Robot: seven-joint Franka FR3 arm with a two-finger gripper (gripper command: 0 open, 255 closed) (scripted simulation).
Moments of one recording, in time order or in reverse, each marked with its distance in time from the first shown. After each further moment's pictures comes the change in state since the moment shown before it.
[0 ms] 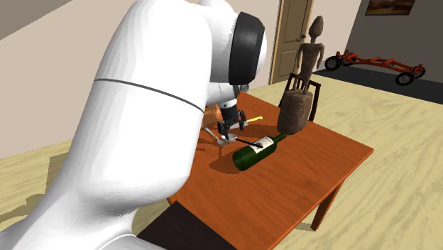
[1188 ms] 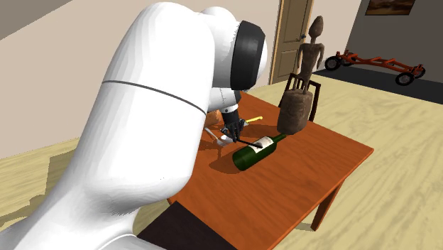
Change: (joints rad) arm -0.002 0.039 -0.011 0.005 -0.012 0.035 0.007
